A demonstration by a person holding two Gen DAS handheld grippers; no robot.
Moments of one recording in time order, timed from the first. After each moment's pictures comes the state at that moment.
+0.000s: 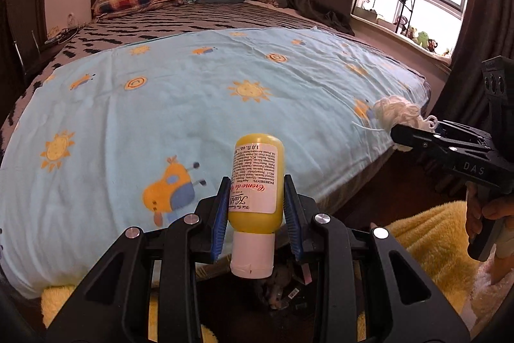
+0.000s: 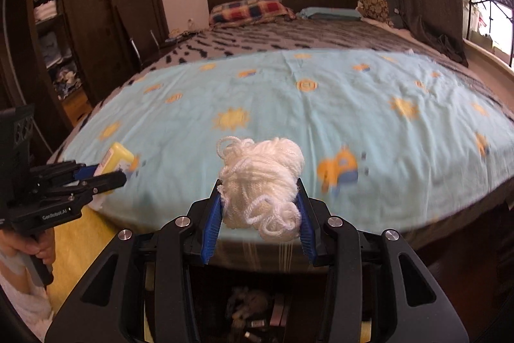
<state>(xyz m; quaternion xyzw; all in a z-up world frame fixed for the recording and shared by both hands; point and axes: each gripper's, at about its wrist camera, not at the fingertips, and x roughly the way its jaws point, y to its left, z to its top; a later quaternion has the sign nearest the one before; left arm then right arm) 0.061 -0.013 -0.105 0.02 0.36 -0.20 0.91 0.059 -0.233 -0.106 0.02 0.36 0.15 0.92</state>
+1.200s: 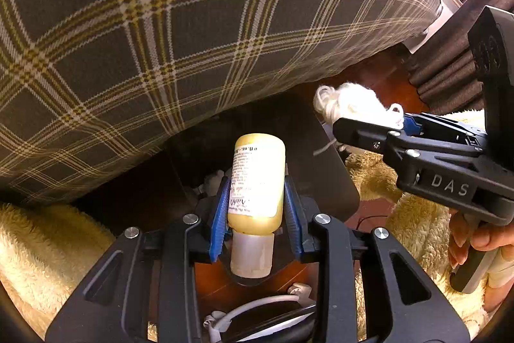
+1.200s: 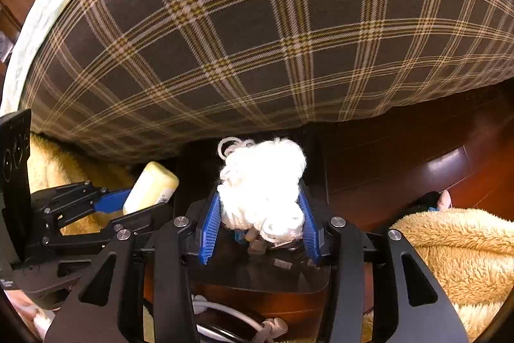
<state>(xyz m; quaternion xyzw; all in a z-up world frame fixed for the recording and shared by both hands) 0.070 -0.066 -0.305 0.01 0.56 -0.23 0.79 0.058 -0.208 -0.306 0.10 0.54 0.09 0.83</state>
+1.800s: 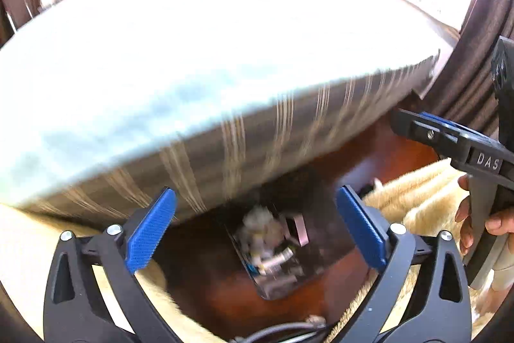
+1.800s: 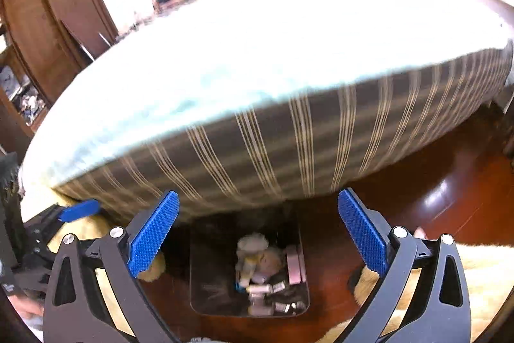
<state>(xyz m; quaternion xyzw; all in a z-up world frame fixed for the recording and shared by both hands) 0.043 -0.029 -0.180 0.02 0.42 -0.18 0.89 0.034 -0.249 -0.181 0.11 0.39 0.05 0.91</state>
